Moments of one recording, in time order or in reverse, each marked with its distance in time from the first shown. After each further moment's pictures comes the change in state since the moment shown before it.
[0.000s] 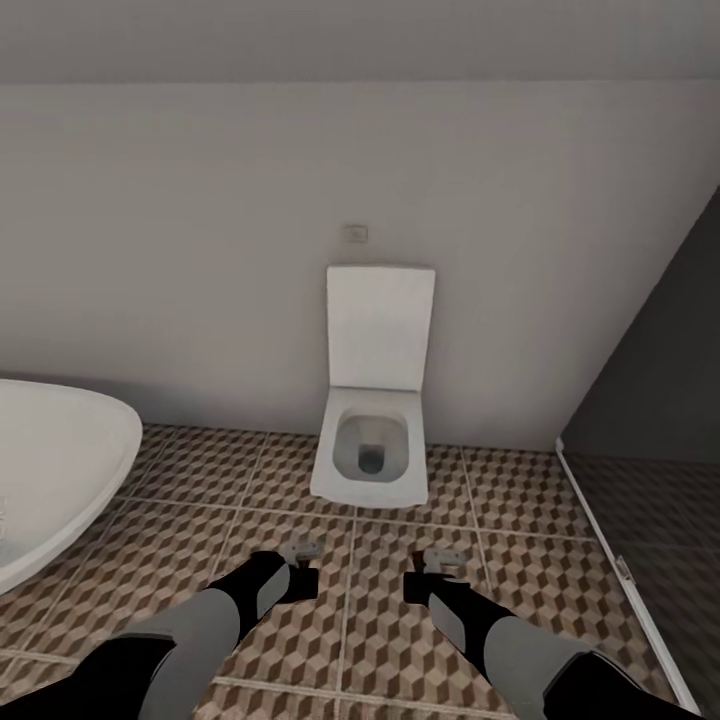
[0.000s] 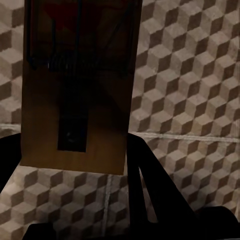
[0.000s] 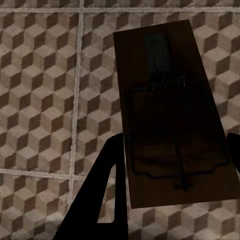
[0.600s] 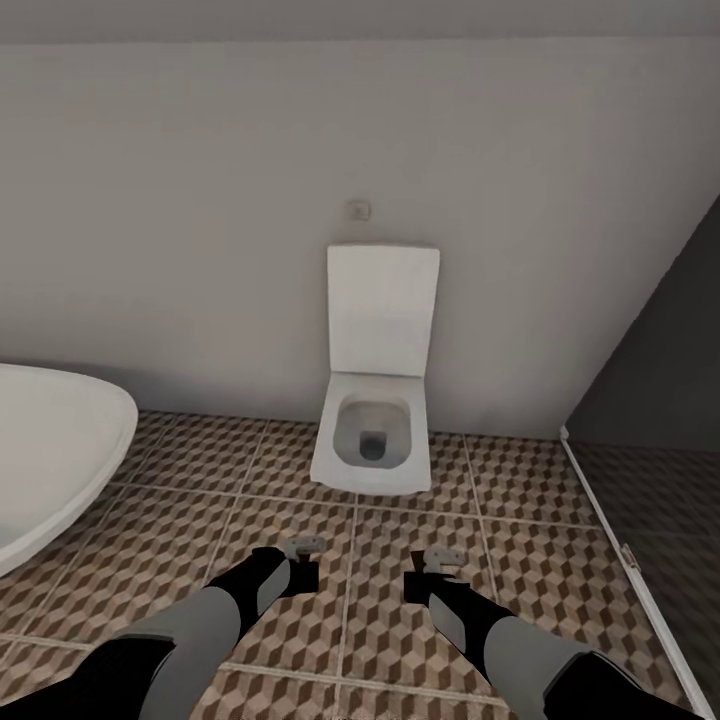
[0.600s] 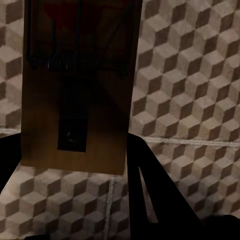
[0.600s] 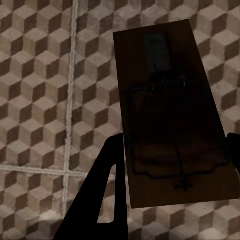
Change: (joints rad) left arm 0.002 -0.001 -0.002 -0.029 -0.004 -0.004 -0.003; right arm 0.000 0.000 -0.002 0.000 0.001 -0.002 0.000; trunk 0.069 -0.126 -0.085
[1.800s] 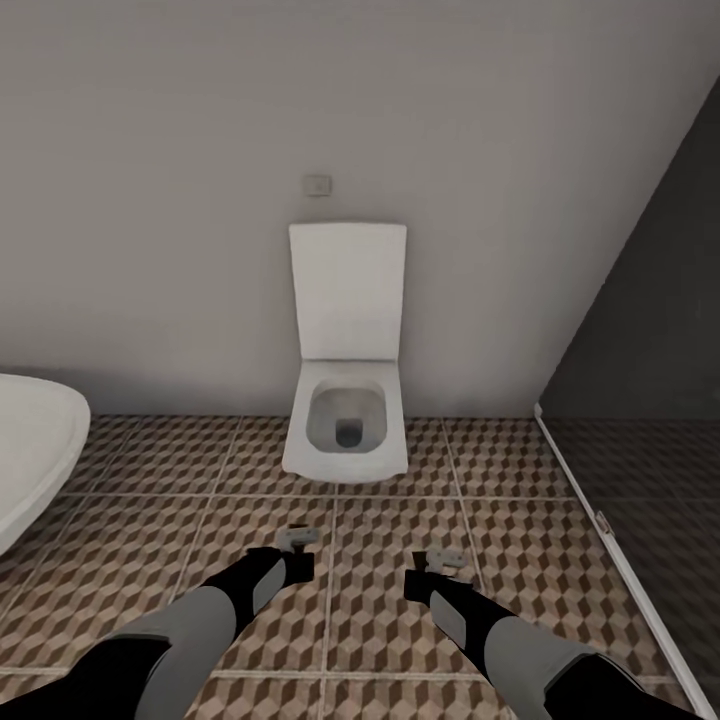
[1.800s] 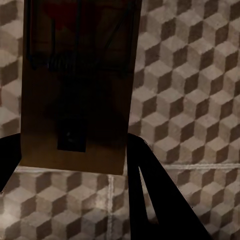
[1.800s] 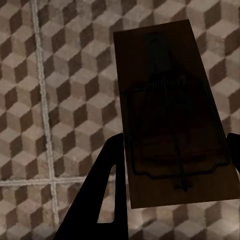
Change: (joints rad) left arm 0.000 0.015 0.000 -0.004 -0.003 -0.099 0.001; right arm 0.001 0.000 -0.086 -0.001 0.005 -0.001 0.003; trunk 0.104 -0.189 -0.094
